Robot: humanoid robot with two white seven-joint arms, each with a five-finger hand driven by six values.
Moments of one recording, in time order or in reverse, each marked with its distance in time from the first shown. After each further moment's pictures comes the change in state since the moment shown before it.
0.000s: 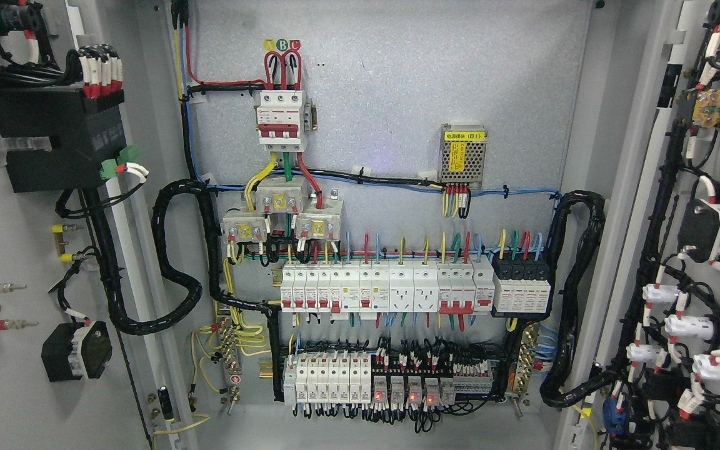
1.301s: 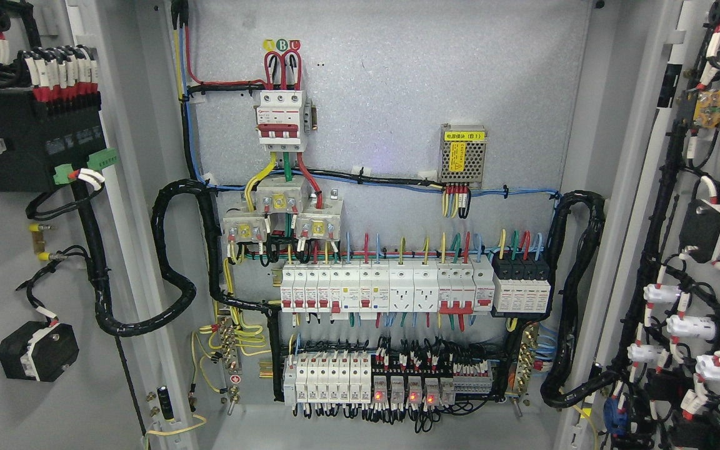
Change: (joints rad) left arm -0.085 0.067 0.346 0.108 0.209 0.193 -0.153; right arm 0.012 -0.014 -0.056 0.013 -0.087 -0.093 0.007
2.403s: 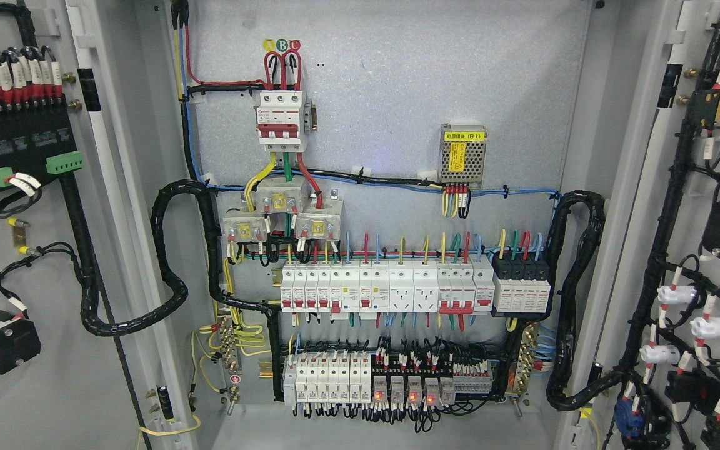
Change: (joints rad) left arm -0.151 0.246 0.062 0.331 0.092 0.069 -0.081; right arm 0.034 -0.075 -0.055 0.007 -0.120 0.011 0.035
